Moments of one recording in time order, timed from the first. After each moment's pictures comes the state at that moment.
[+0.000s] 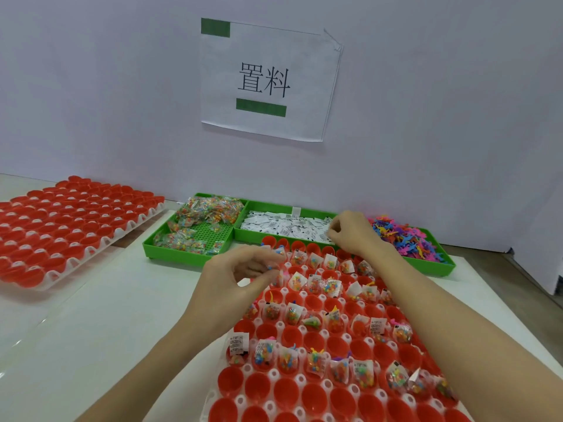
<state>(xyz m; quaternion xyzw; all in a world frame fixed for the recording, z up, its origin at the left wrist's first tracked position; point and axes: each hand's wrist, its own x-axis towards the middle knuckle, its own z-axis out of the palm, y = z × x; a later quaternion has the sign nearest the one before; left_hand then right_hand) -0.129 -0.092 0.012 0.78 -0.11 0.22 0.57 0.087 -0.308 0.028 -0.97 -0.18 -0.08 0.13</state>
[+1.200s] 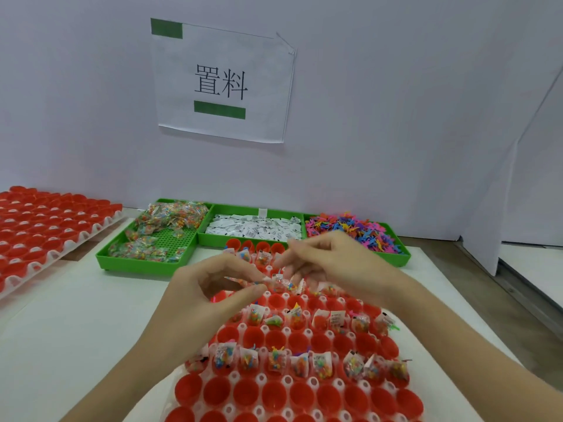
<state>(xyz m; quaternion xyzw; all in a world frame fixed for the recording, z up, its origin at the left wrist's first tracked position) -0.154 -0.119 0.032 0.74 -0.15 0.17 0.63 -0.068 -0.341 0.082 -0.79 -0.24 0.18 0.53</state>
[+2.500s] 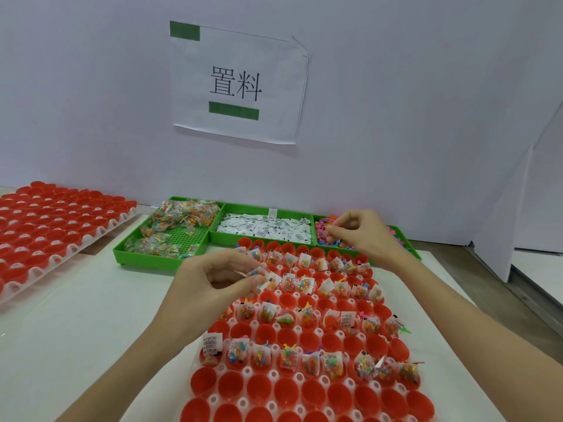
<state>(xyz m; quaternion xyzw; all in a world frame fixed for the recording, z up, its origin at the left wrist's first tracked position) -0.145 -0.105 0.030 0.74 -0.08 0.16 0.65 0.026 -0.373 0.057 -0.87 -0.15 -0.04 0.47</state>
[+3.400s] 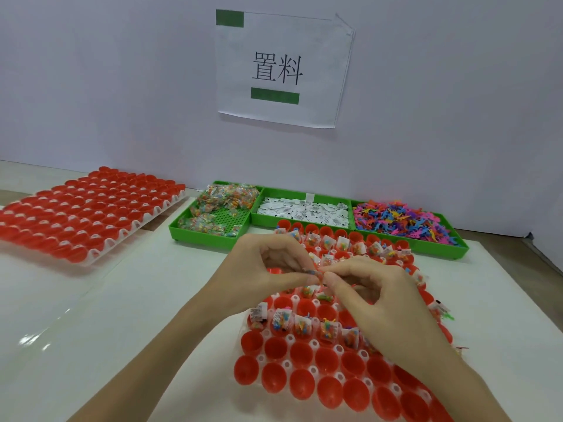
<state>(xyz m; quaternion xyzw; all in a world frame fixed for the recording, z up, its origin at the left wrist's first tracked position) -0.153 -0.100 0.039 0.78 -0.24 0.12 0.57 -0.152 -0.319 0.040 -0.83 -0.28 -0.09 0.47</state>
